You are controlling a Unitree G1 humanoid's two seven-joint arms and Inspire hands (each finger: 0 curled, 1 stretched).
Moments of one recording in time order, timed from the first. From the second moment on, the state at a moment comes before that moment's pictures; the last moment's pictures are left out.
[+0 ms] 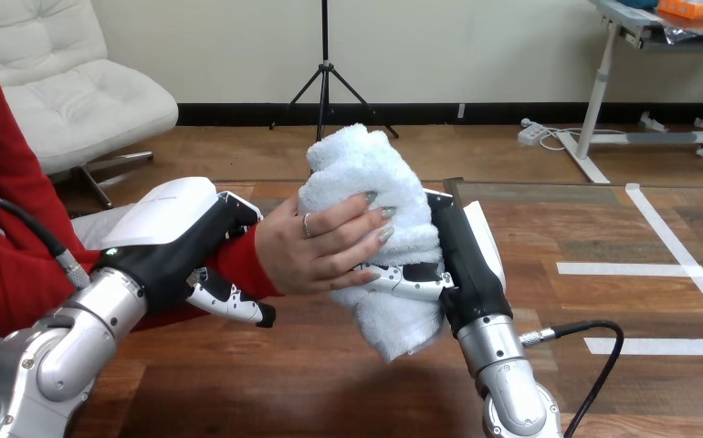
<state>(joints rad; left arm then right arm) -0.19 0.61 -0.13 0.04 0.52 -0.17 -0.25 -0.36 0.00 0.10 0.79 -0.20 -0.65 -0.09</state>
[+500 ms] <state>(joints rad) -0.19 0.61 -0.13 0.03 0.52 -0.17 -0.25 -0.34 0.00 0.11 0.71 -0.19 -0.58 -0.07</state>
